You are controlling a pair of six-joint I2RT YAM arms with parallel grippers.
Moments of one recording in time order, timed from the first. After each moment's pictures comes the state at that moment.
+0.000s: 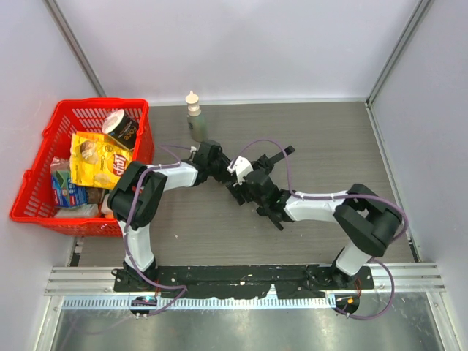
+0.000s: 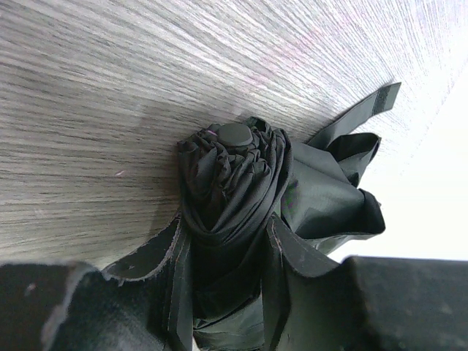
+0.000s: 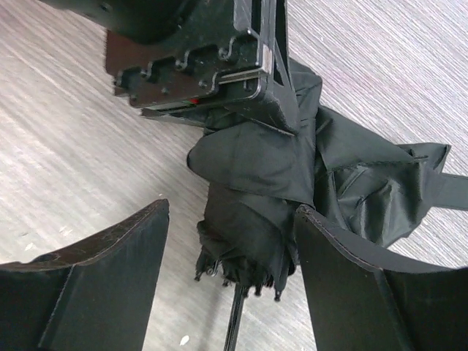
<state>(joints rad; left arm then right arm) -0.53 1.92 1.06 0.08 0.13 -1.20 0.87 1.61 0.76 0.35 0.25 -0.07</state>
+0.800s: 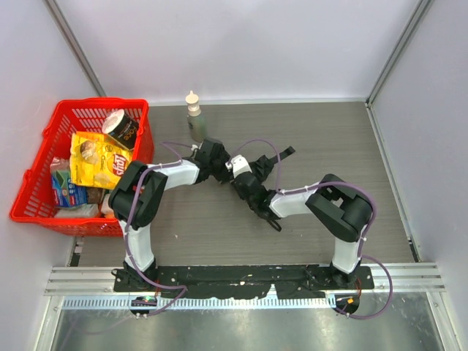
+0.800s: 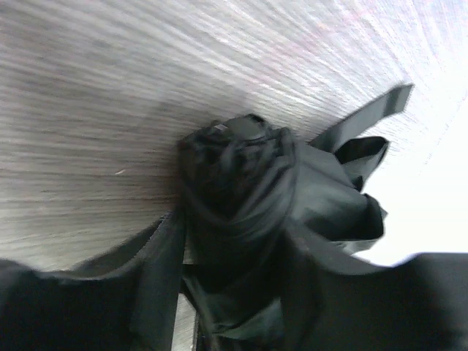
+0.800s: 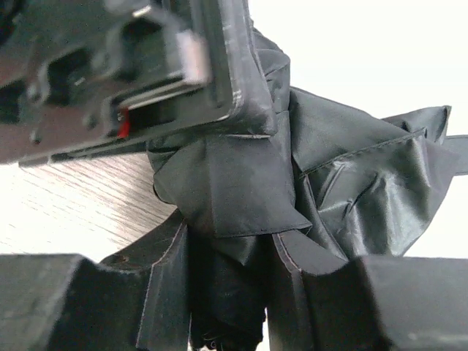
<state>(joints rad) -0.53 1.92 1.11 0.01 0.12 -1.17 0.89 1.85 0.85 0.42 0.52 0.01</state>
